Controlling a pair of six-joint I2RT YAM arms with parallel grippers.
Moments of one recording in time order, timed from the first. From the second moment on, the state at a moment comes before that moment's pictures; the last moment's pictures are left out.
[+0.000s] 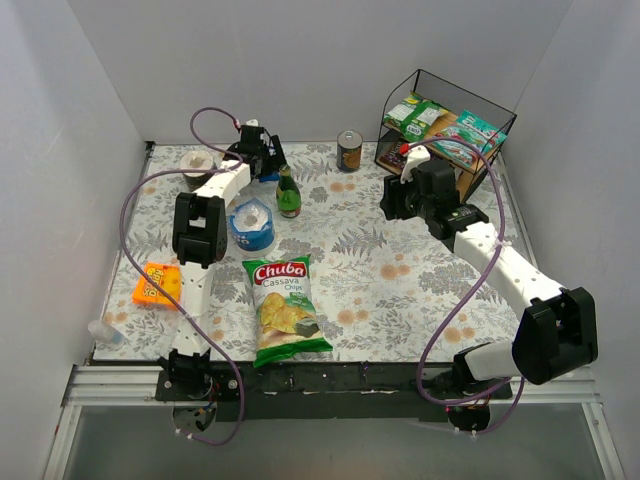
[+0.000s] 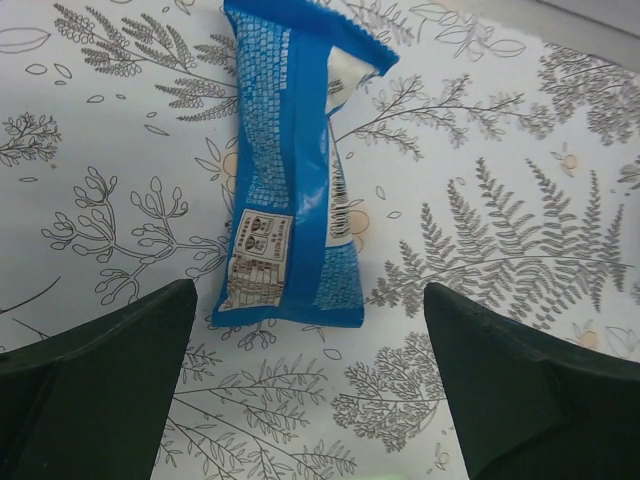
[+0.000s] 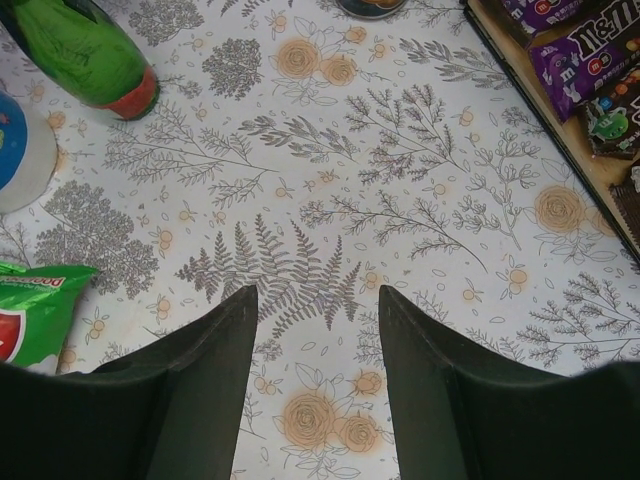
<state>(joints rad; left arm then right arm) -0.21 2.43 2.04 -0.29 -0.10 -0.44 0.40 1.36 1.06 -0.22 -0.07 0.07</state>
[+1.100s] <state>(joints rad) -0.22 2.42 2.09 -0.34 -0.17 -0.41 0.38 1.34 1.05 -0.22 -0.08 0.08</state>
